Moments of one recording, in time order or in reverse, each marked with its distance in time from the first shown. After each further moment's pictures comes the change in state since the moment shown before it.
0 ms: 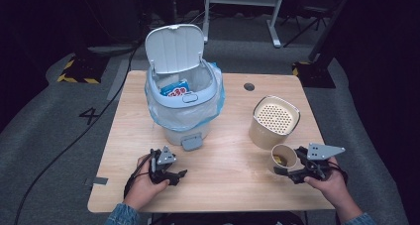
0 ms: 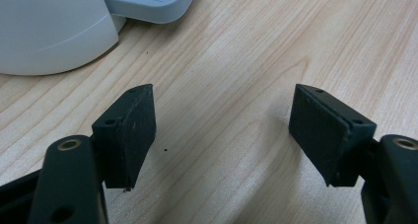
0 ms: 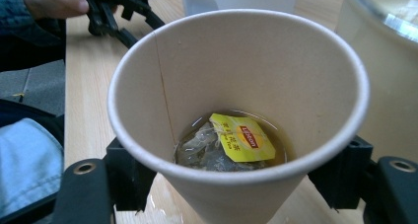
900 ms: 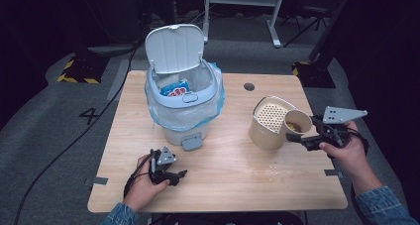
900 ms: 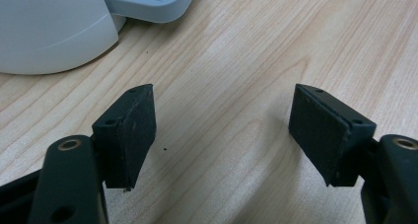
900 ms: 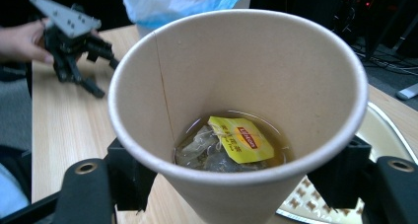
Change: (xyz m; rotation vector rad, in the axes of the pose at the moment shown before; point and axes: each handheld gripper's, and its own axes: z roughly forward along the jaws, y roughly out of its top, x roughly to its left) left arm -0.001 0.000 0.000 0.000 0.003 0.000; right arm -0.038 0.098 -0.036 0.018 -0.100 -0.037
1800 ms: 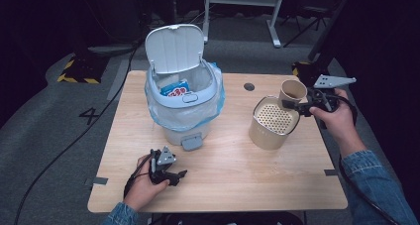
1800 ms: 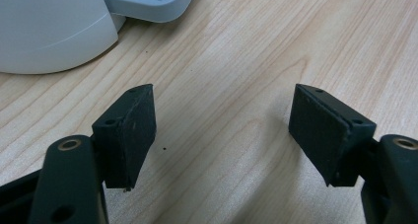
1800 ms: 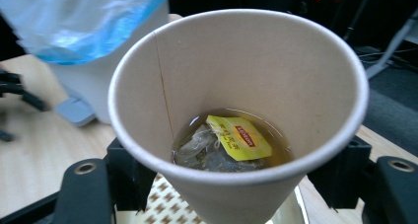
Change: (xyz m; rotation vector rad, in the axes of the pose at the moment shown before) left arm 0.000 0.000 0.000 0.000 0.000 0.000; right arm -0.076 0.033 0.032 0.012 -0.137 0.063
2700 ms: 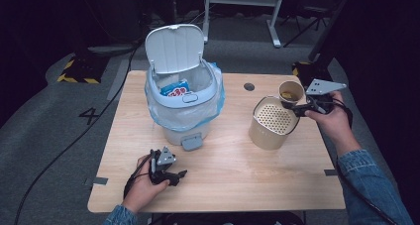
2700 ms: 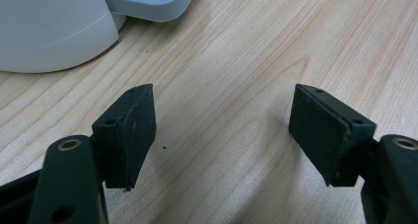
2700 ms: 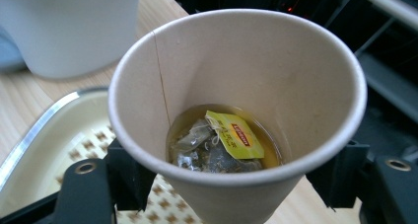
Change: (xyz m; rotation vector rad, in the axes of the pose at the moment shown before) left arm 0.000 0.000 0.000 0.000 0.003 -0.002; right arm -0.005 -0.012 0.013 0.059 -0.132 -0.263
